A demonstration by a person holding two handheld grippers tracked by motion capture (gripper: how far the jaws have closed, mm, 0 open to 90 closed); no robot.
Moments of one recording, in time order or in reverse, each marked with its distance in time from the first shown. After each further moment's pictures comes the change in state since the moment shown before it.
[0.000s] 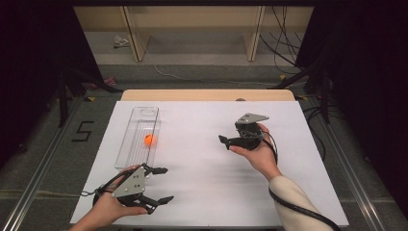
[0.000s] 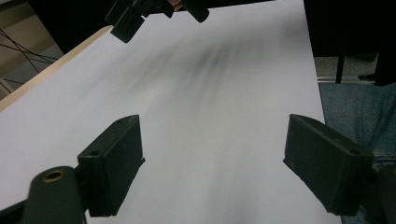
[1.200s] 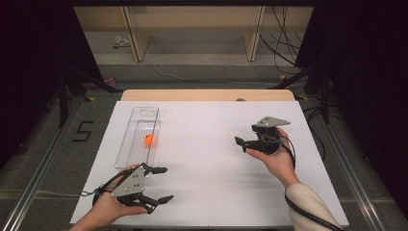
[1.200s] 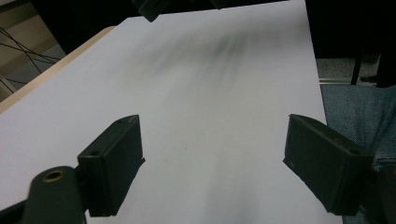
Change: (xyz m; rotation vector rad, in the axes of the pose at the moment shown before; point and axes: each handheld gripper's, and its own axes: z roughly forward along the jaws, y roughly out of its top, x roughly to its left) left arm 0.000 0.000 -0.001 -0.005 0.008 -0.005; right arm -0.022 -0.020 -0.041 -0.023 -0.056 0.036
